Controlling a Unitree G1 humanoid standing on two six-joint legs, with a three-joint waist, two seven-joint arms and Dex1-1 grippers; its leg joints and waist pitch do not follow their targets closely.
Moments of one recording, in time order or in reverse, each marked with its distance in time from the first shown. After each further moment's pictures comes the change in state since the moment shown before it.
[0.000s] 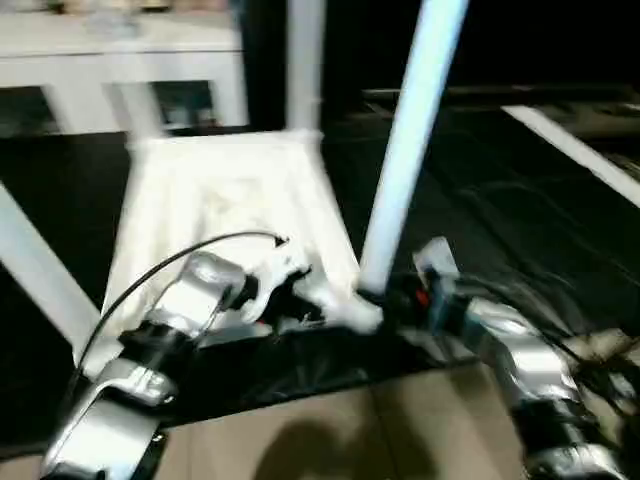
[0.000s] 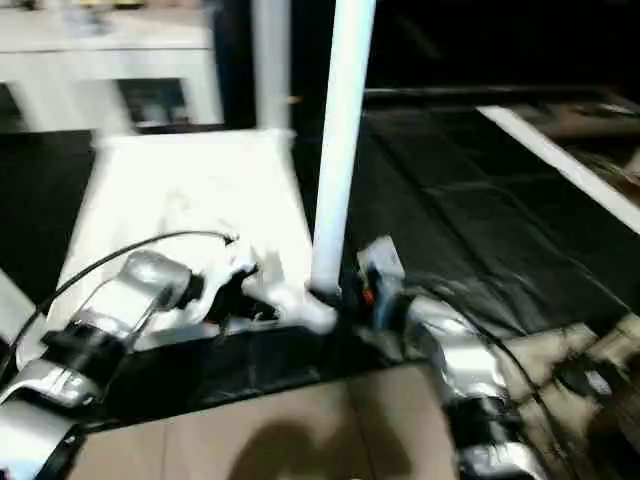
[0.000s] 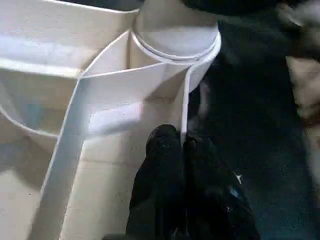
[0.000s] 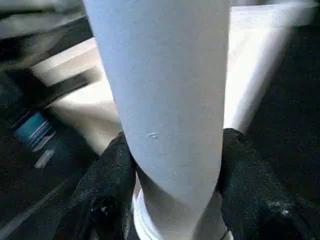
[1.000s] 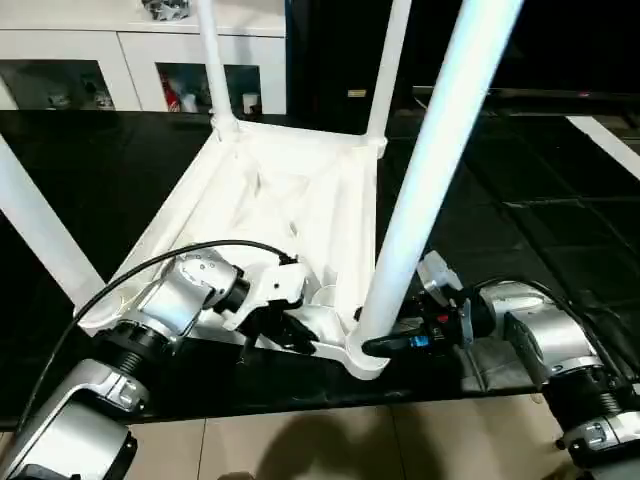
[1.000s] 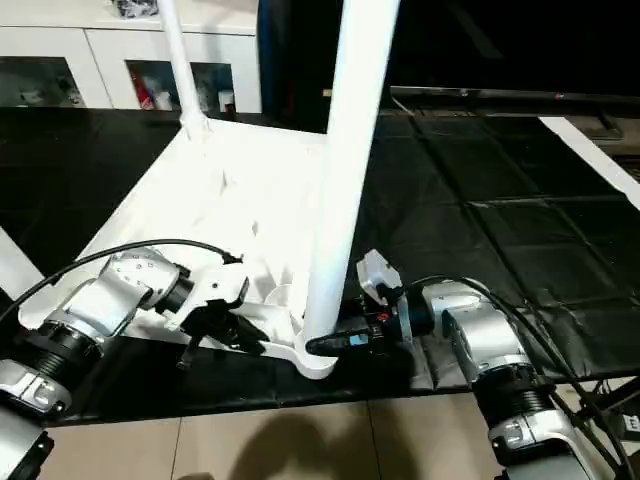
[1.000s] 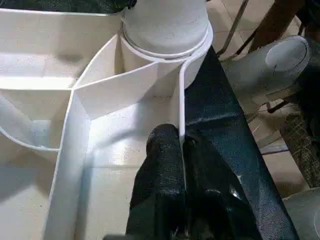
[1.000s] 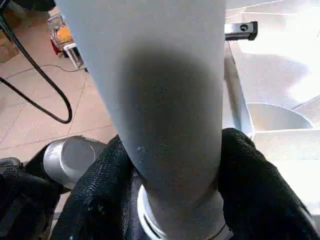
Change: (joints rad) left arm 0.038 0.195 -0.184 -0.099 -0.012 -0.374 -0.457; right arm -0.022 -0.323 0.220 -0.039 0.085 -0.022 0.809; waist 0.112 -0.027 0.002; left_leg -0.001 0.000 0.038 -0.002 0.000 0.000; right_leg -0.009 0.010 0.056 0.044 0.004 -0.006
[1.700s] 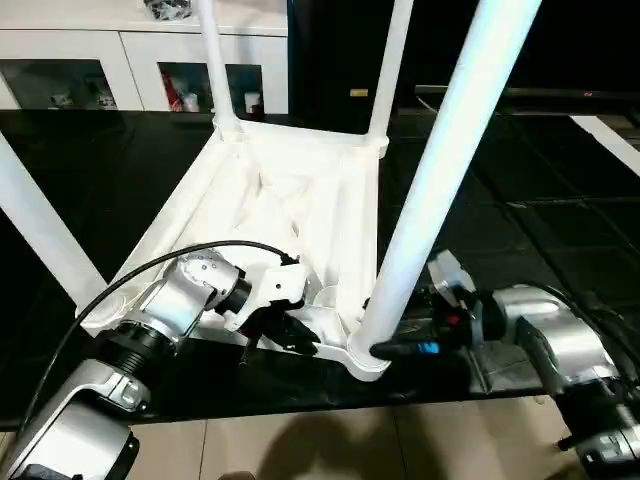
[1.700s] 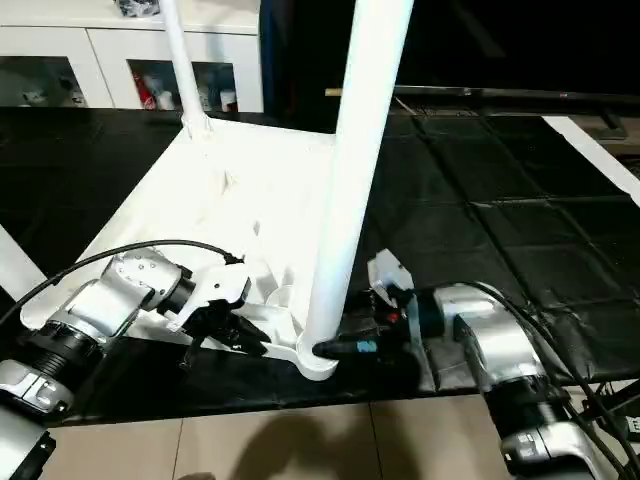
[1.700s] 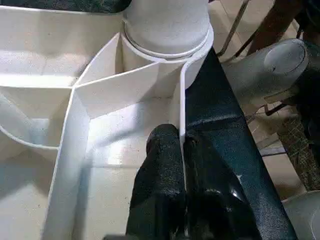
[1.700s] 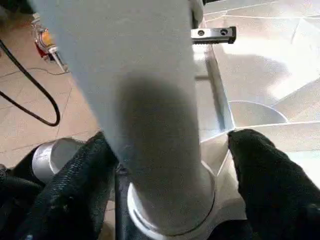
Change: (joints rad) left arm 0.000 -0.005 0.001 0.000 0.000 0.013 0.000; right arm 0.026 -0.025 -0.023 -0.048 0.008 0.019 -0.031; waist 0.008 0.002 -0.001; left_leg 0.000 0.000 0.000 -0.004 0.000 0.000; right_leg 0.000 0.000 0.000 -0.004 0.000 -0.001
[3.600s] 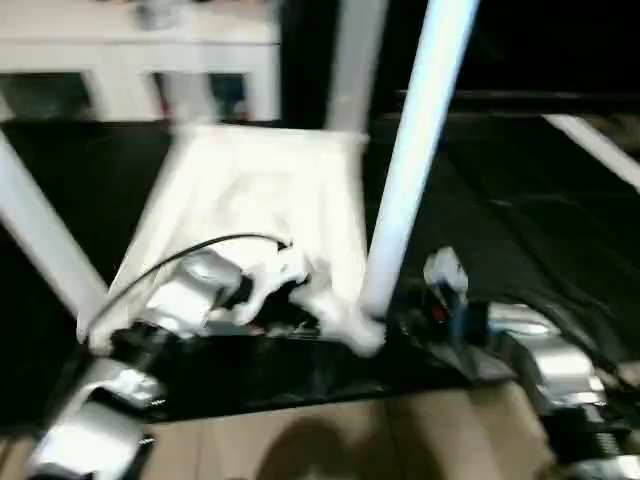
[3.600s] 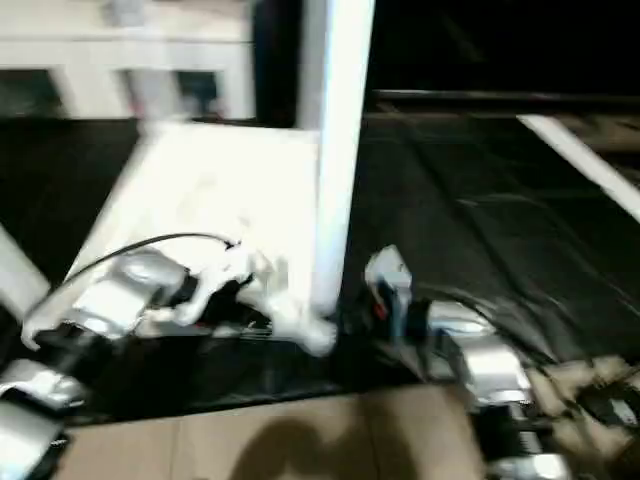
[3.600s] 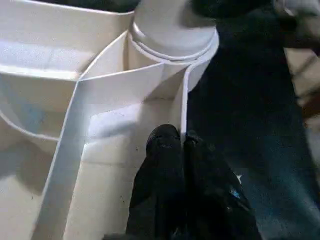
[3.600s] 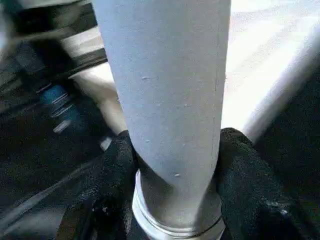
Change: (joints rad) left arm -0.029 -0.168 0.131 0.078 0.011 0.301 0.362; right arm 0.078 0.230 -0.159 -0.041 -0.076 0.062 -0.631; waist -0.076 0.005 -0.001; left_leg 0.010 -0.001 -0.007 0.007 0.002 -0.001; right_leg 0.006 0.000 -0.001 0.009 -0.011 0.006
